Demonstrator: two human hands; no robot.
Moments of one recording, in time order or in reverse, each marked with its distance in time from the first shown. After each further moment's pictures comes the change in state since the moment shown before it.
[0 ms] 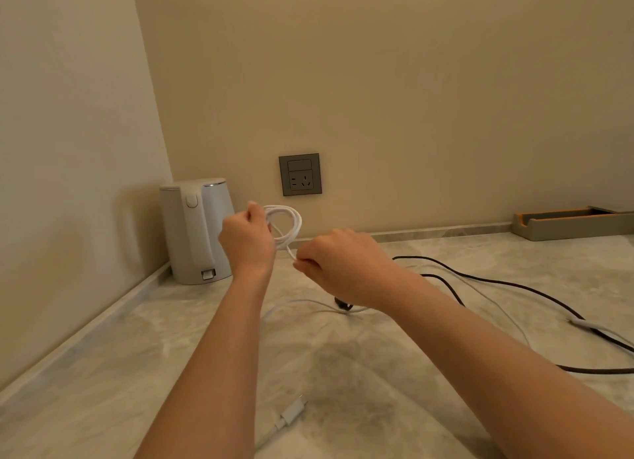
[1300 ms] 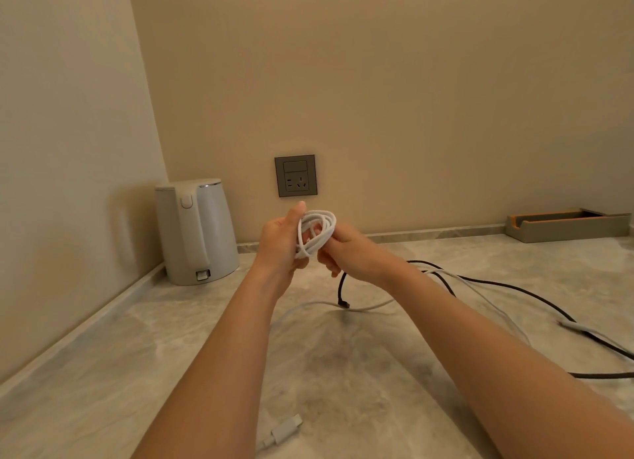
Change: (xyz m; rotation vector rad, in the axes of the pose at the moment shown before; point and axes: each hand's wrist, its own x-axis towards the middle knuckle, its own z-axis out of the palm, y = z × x) left_hand -0.026 0.016 0.012 -0.461 -0.625 -0.255; right_hand 0.014 0.039 0.022 0.974 0.017 0.214
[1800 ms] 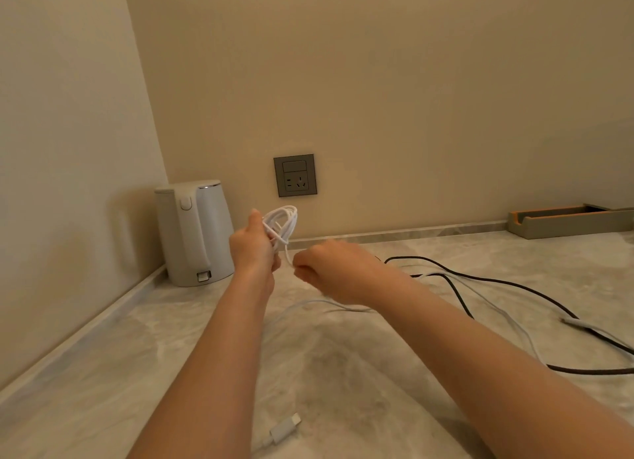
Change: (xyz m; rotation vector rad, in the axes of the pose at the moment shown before) left_hand 0.013 -0.006 -0.016 -0.023 0.498 -0.101; right_hand -0.016 -0.019 0.016 -0.921 -0.134 -0.117
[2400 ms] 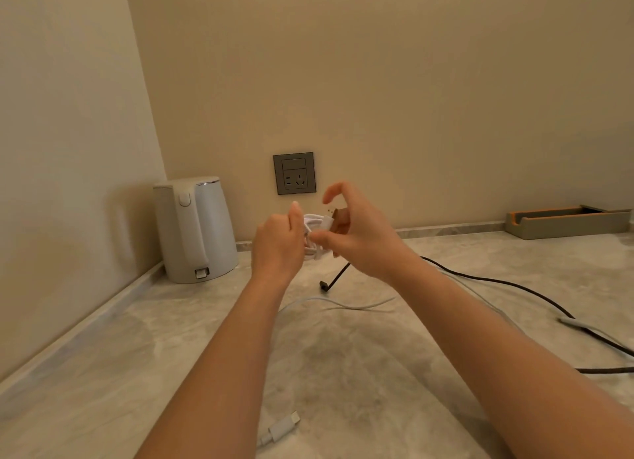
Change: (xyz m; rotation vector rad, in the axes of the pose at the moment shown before) left_hand -0.013 -0.004 0.009 0.721 -0.173 0.665; right_hand -0.009 0.021 -0.015 0.756 0.412 0.071
